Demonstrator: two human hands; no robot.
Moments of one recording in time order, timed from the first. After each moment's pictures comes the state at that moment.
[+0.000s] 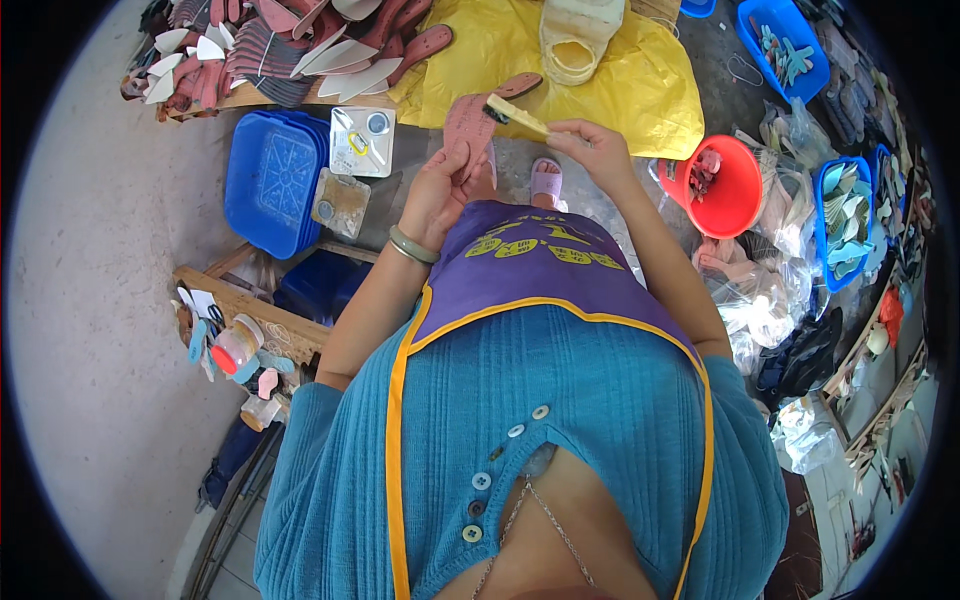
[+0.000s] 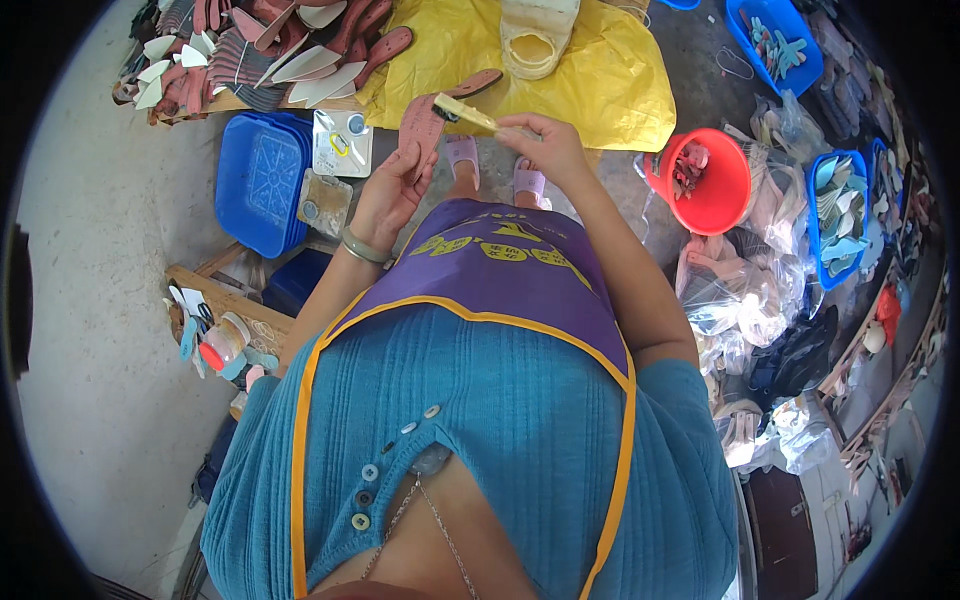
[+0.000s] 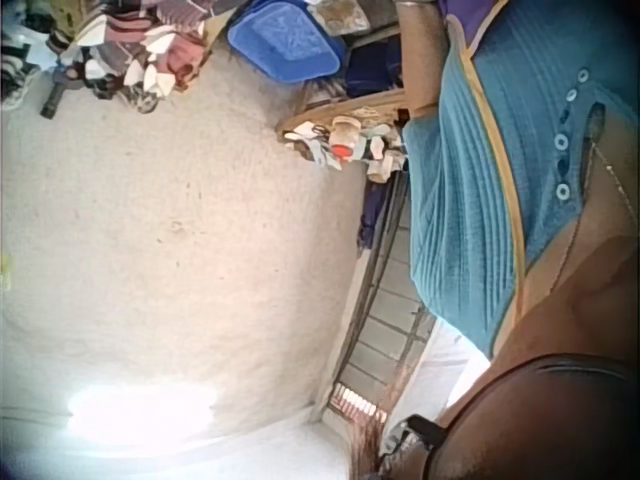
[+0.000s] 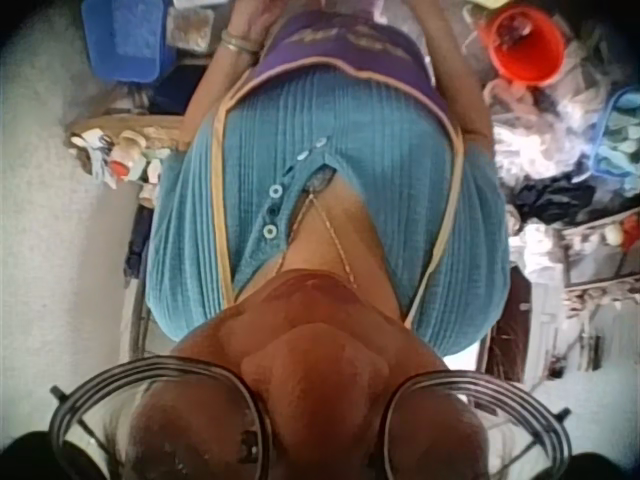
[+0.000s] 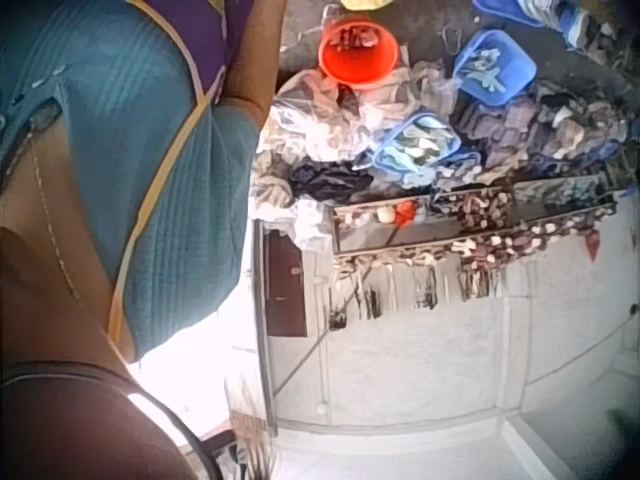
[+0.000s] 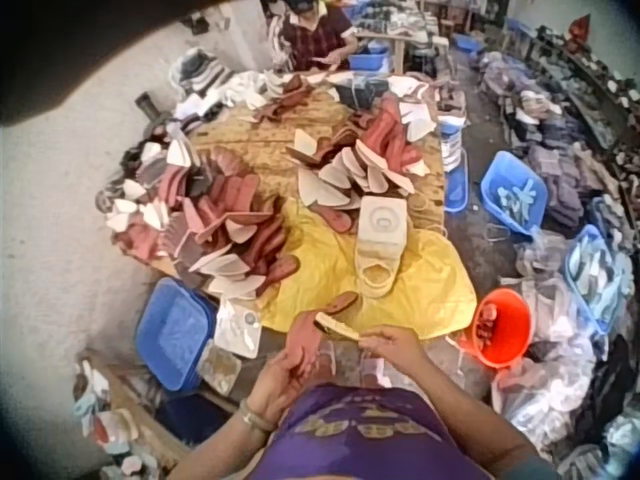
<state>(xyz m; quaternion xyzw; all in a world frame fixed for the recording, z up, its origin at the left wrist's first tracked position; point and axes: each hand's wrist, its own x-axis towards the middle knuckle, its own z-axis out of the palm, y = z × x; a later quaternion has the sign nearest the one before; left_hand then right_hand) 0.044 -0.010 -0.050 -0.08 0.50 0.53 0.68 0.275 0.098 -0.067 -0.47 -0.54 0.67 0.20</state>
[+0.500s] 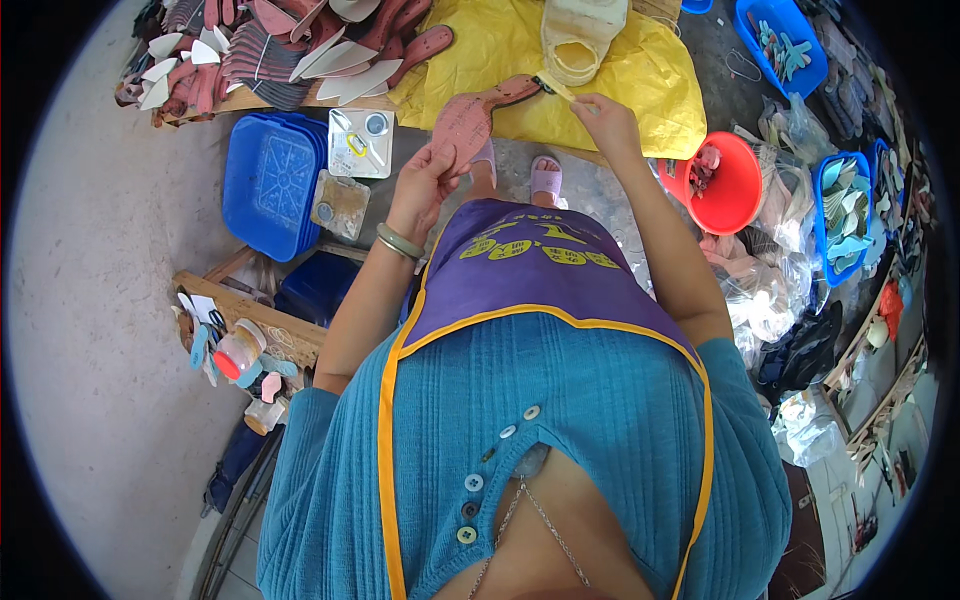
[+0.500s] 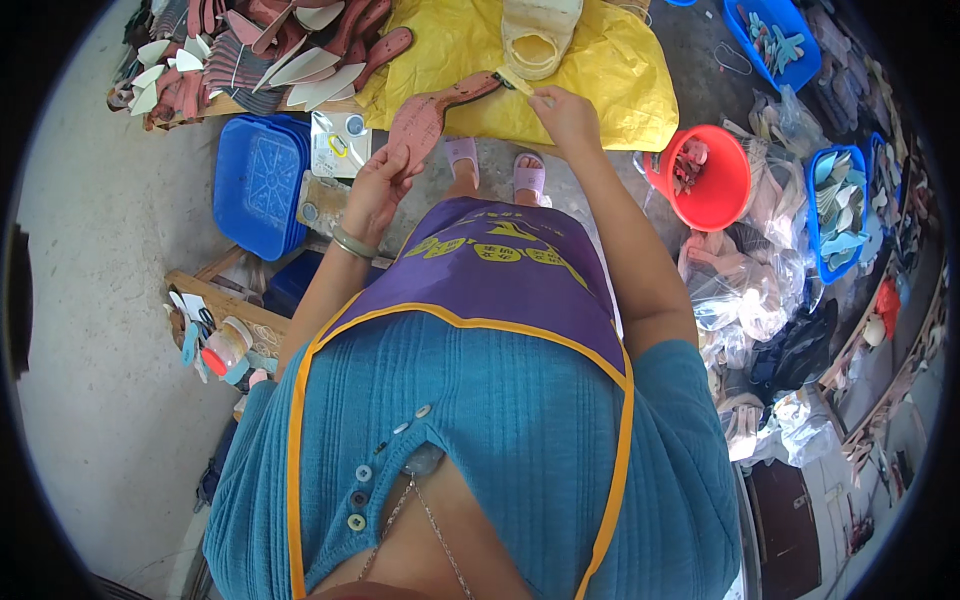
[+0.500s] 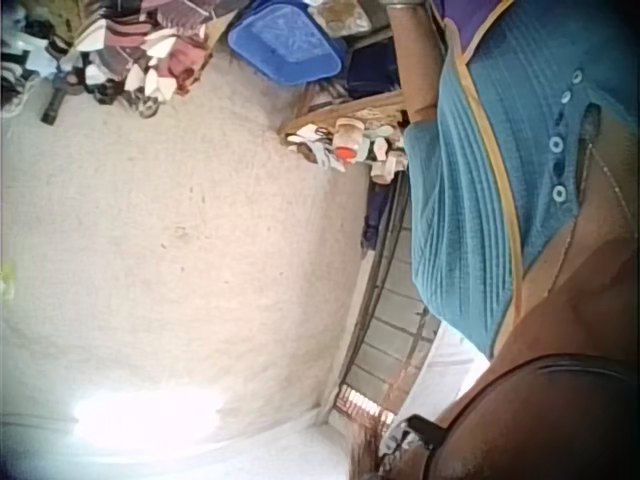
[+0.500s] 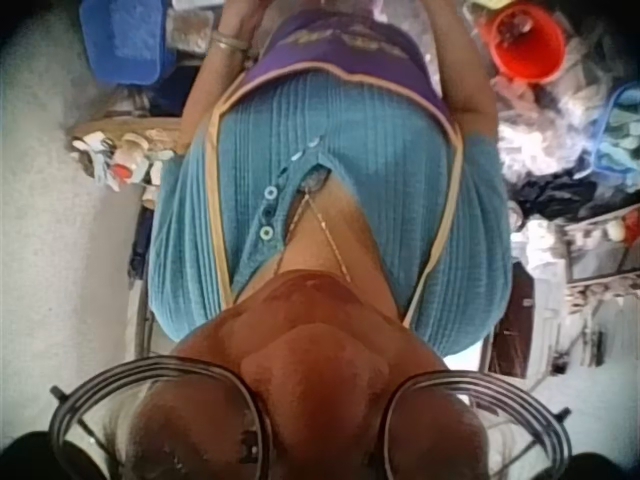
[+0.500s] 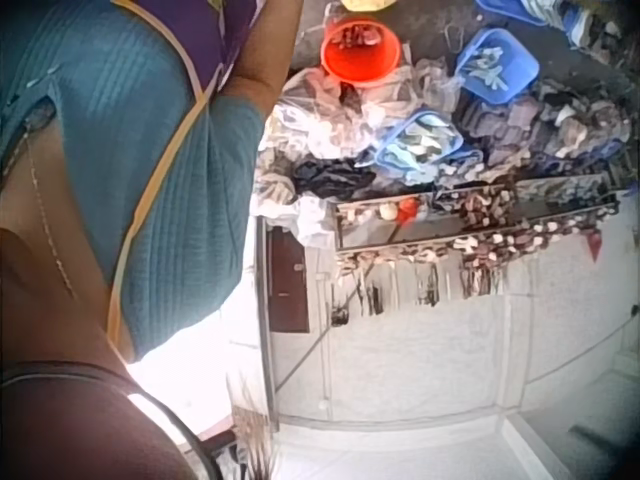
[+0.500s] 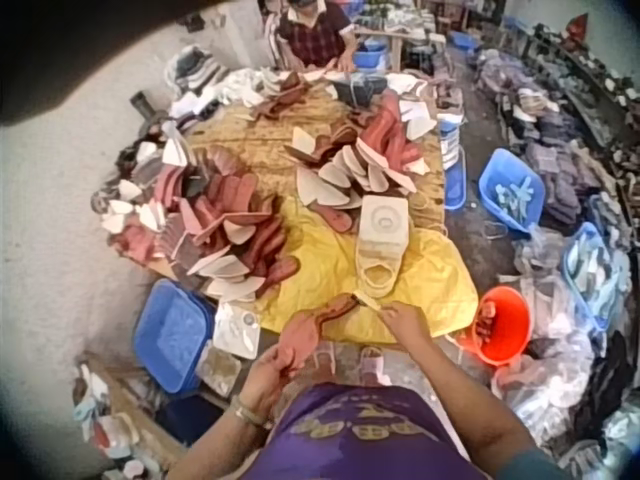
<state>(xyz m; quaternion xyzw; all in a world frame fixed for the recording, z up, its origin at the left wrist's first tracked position) 0.015 -0.010 -0.058 0.01 0.60 0.46 0.65 0.274 0.141 -0.125 -0.60 -0.71 0.35 0.13</state>
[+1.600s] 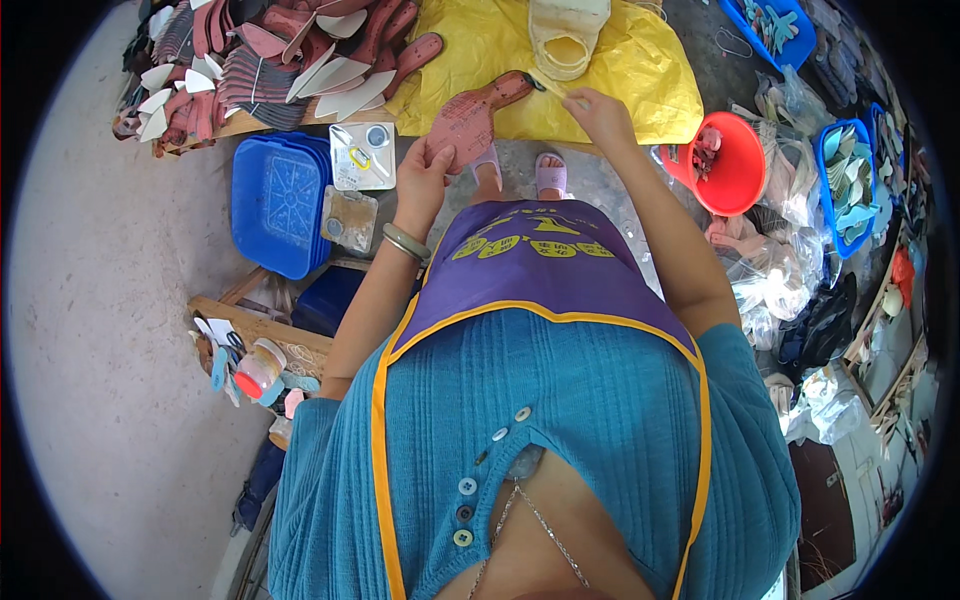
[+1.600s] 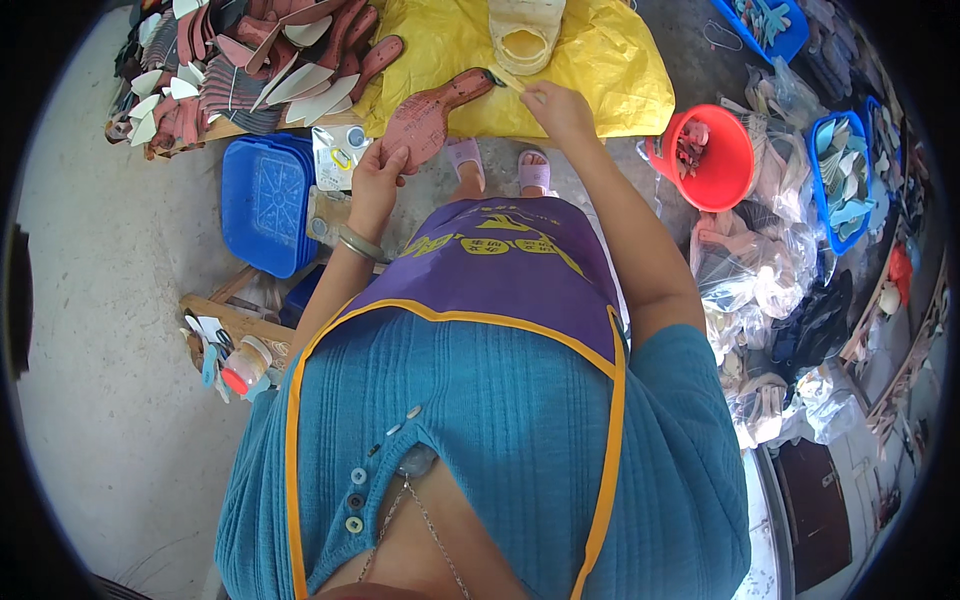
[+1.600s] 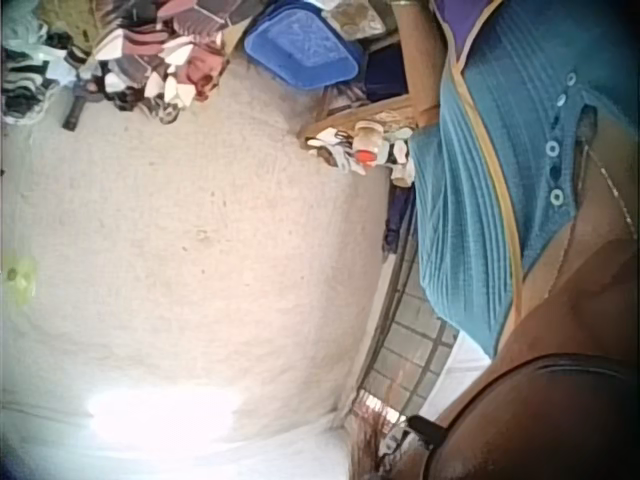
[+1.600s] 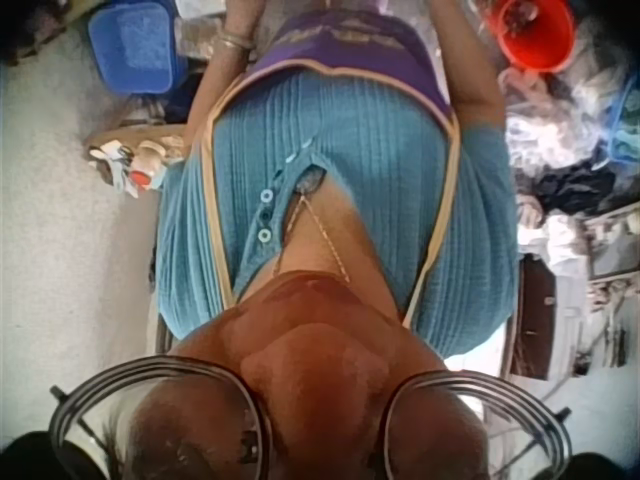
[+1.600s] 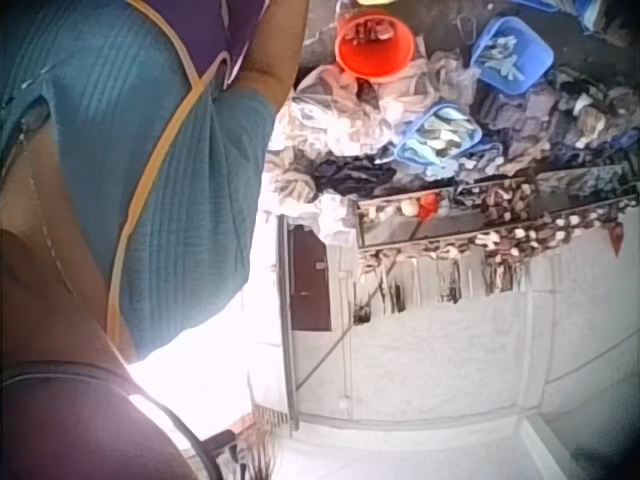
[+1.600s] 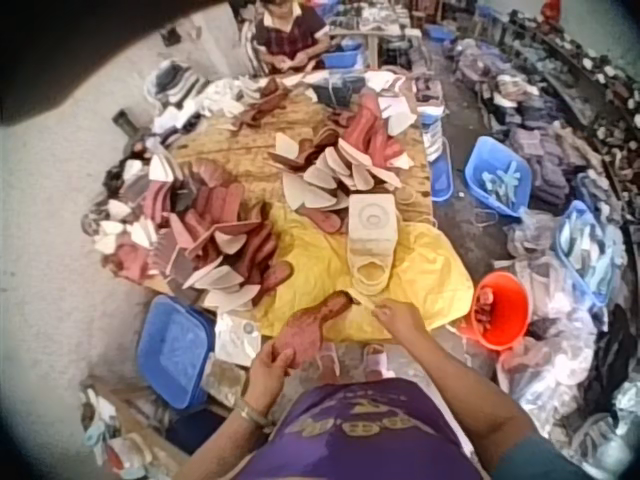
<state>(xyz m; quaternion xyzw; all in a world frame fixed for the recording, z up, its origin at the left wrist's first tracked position) 0.011 0.002 -0.055 0.29 0.71 0.38 0.52 0.269 0.135 -0.132 -0.60 -0.70 0.35 0.15</state>
